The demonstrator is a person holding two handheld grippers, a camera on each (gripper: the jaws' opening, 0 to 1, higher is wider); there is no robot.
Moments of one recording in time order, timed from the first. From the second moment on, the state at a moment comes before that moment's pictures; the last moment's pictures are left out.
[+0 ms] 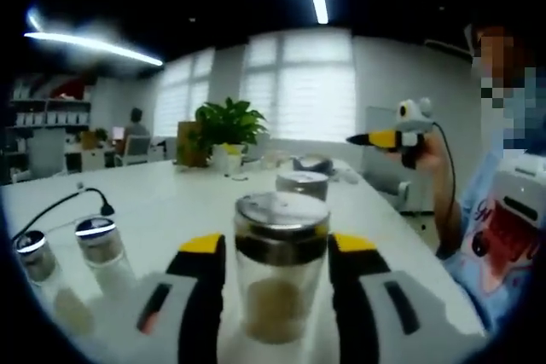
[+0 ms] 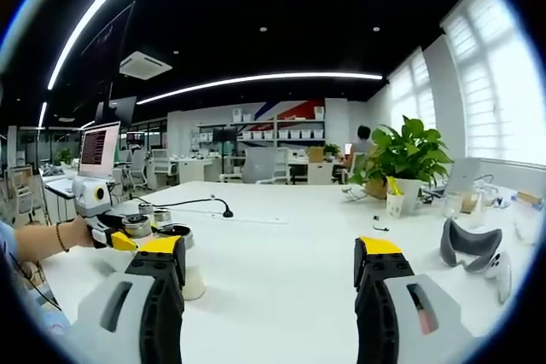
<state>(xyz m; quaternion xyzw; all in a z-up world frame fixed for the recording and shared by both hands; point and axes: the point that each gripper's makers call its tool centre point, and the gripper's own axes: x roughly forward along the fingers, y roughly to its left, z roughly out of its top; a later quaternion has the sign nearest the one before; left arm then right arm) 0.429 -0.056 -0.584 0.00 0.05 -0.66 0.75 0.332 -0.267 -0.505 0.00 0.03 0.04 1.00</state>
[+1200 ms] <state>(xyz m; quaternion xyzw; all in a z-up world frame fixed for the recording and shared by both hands) 0.416 -0.034 -0.584 0.03 0.03 -0.64 0.77 0.350 -0.225 -0.525 -0.01 0.06 0.13 0.99</state>
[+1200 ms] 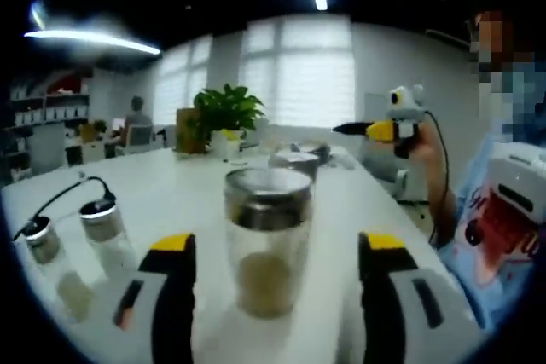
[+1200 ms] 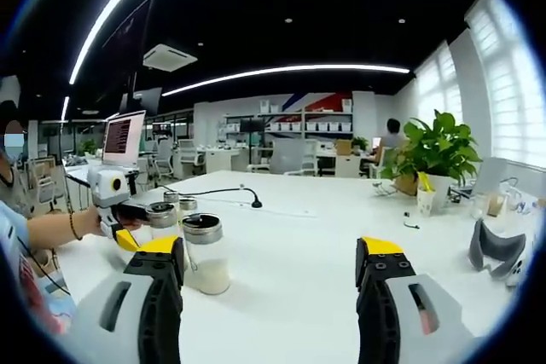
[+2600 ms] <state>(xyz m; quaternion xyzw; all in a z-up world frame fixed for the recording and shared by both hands) 0.364 0.015 -0.571 -0.04 0.03 -0.60 0.80 0.429 -0.129 -0.602 -0.02 0.12 0.40 0.91</state>
